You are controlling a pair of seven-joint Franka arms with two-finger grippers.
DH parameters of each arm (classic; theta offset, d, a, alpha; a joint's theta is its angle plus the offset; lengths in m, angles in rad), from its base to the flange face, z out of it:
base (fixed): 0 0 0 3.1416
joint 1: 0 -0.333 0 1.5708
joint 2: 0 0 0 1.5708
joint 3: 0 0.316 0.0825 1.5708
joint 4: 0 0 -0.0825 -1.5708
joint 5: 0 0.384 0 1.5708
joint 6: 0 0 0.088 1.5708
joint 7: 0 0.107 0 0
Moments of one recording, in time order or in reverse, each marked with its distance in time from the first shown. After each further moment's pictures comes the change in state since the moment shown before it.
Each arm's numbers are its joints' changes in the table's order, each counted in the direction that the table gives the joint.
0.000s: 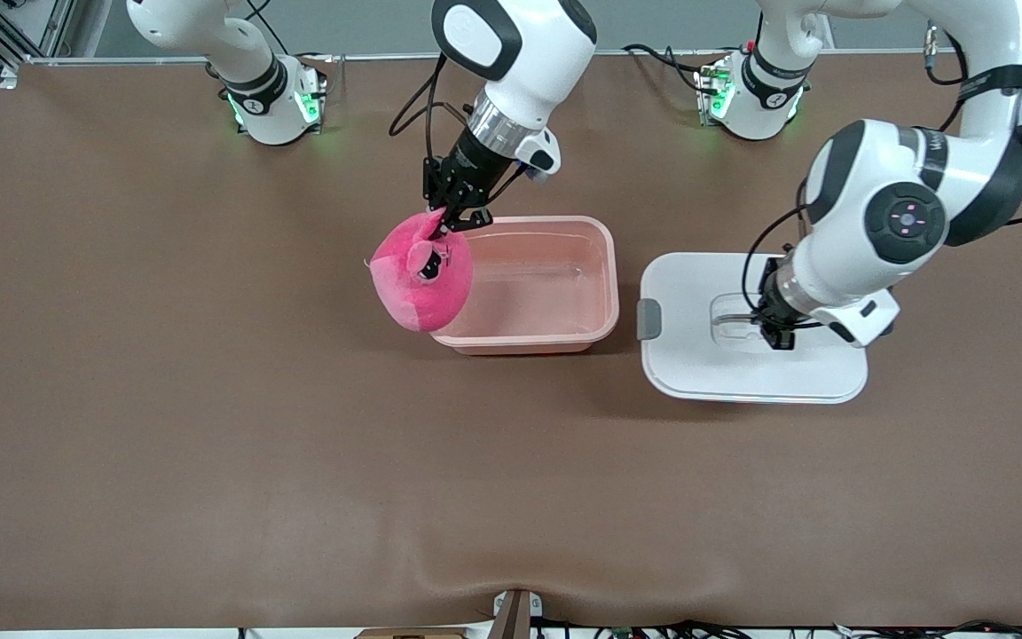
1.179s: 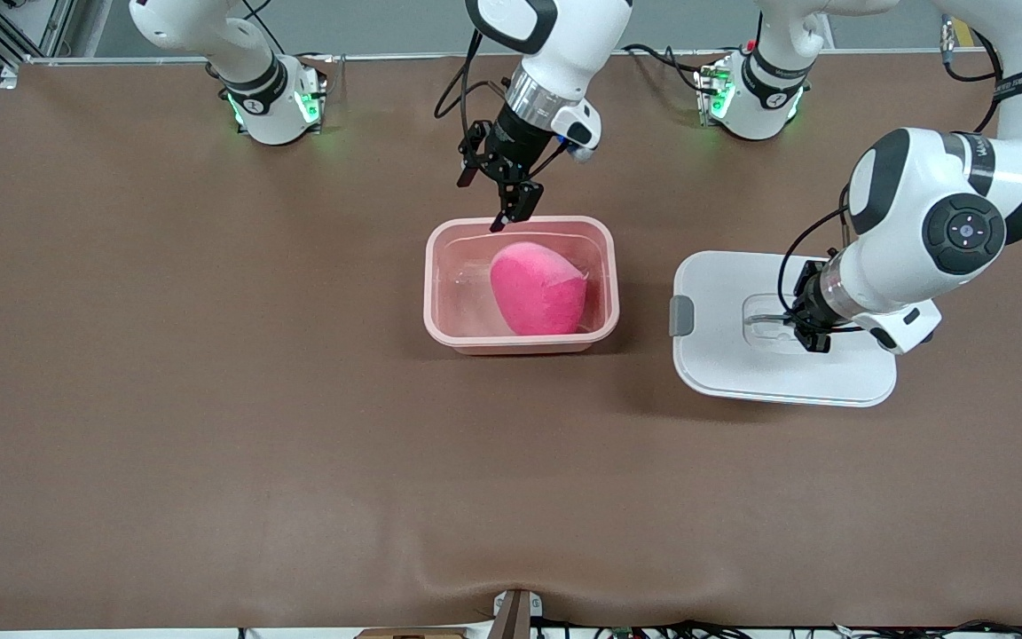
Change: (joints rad) left arm -0.072 -0.010 -0.008 -0.035 0.000 0.007 0.099; right arm -0.056 0.061 -0.016 0.141 0.100 -0.017 0.246
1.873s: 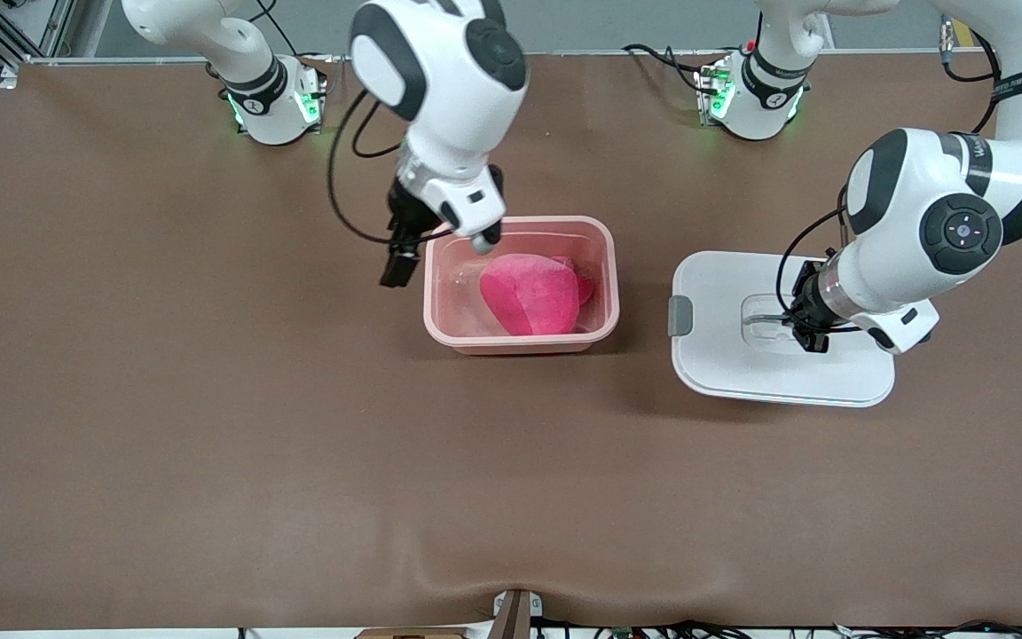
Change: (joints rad) left arm 0.001 0.000 -0.003 -0.003 0.000 0.006 0.000; right arm 0.295 -0.066 -0.022 0.022 0.090 -0.024 0.252
